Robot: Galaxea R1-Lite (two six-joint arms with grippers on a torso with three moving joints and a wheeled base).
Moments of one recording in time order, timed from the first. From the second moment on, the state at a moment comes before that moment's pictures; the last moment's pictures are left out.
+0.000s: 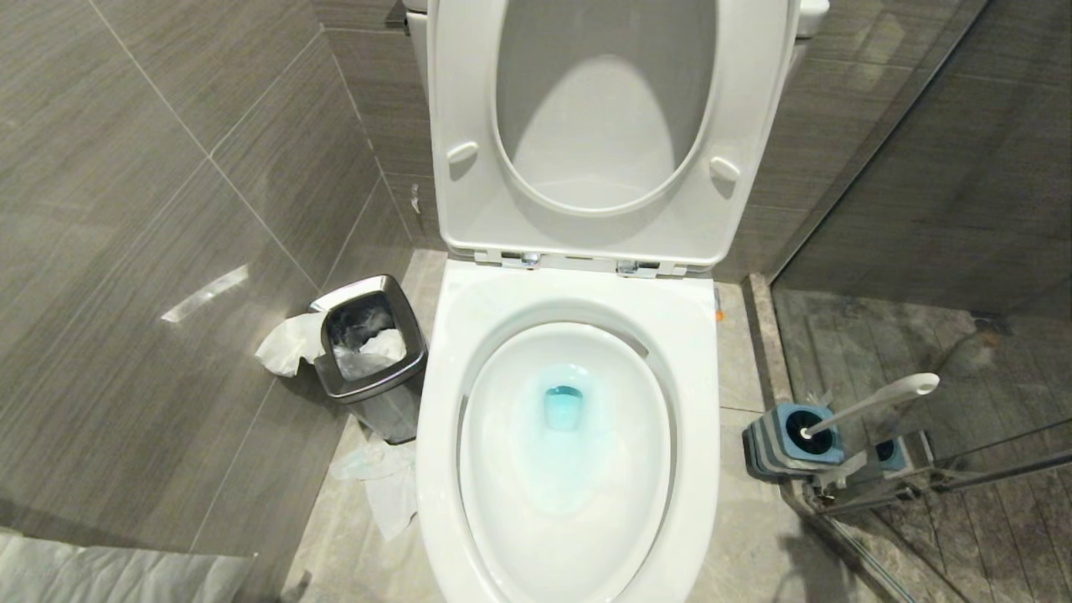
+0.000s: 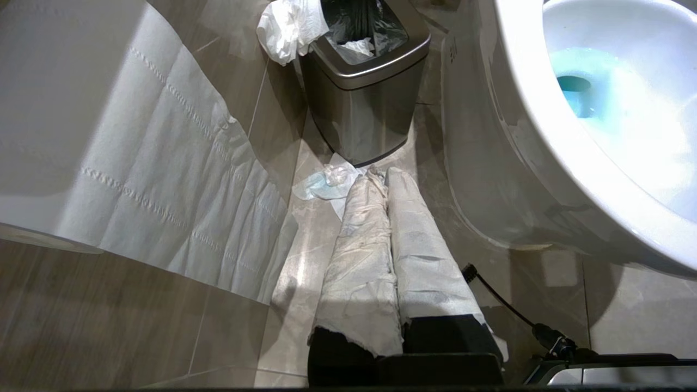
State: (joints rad) left arm 0.00 0.00 0.00 0.00 0.00 0.01; right arm -0.07 1.03 -0.39 -0.93 -0.07 -0.14
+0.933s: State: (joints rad) left arm 0.00 0.00 0.00 0.00 0.00 0.01; right arm -0.04 0.51 -0.58 -0.20 -0.04 -0.17
